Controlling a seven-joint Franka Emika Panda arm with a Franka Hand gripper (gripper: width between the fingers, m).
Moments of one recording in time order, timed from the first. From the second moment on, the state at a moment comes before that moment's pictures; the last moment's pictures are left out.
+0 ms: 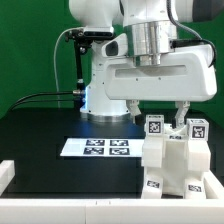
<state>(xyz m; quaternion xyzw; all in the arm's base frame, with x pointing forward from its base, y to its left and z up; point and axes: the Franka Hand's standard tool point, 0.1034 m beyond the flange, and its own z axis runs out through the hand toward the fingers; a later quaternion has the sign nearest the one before) 0.533 0.057 0.115 -0.94 0.33 -0.03 0.06</state>
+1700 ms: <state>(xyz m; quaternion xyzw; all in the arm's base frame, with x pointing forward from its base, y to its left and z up) 0.543 0.053 0.119 -0.68 0.73 -0.01 0.09</state>
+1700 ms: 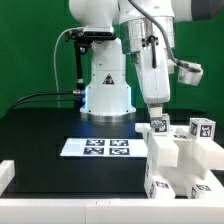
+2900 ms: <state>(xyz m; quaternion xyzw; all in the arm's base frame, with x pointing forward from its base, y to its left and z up) 0.551 0.051 0.118 -0.97 0.23 -0.06 0.03</state>
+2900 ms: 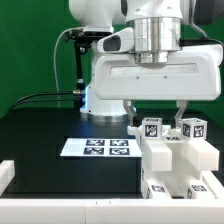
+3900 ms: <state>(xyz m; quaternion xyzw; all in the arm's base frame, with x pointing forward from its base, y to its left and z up) 0.552 0.053 0.118 -0.74 0.66 -0.03 0.08</state>
